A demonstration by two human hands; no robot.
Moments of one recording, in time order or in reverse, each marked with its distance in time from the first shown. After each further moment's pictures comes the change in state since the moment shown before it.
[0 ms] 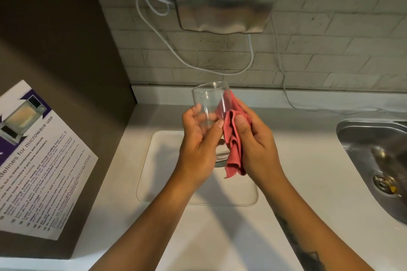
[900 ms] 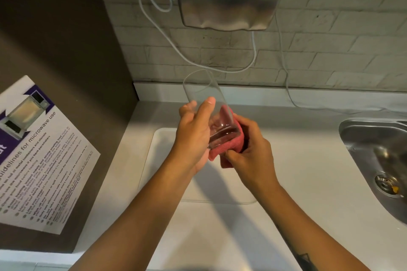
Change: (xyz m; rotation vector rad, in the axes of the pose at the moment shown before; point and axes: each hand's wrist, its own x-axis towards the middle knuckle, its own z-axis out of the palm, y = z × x) left_hand 0.026 0.024 0.003 -0.298 0.165 -0.287; right_hand -0.015 0.036 0.005 -0.118 0.015 0.072
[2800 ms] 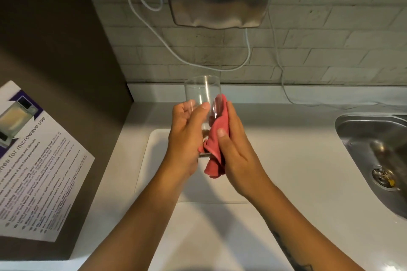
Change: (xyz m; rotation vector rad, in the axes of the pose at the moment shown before) left_hand -0.003 -0.006 -0.010 0.206 -0.014 0.132; right_hand -0.003 -0.029 0.010 0.122 -0.227 -0.003
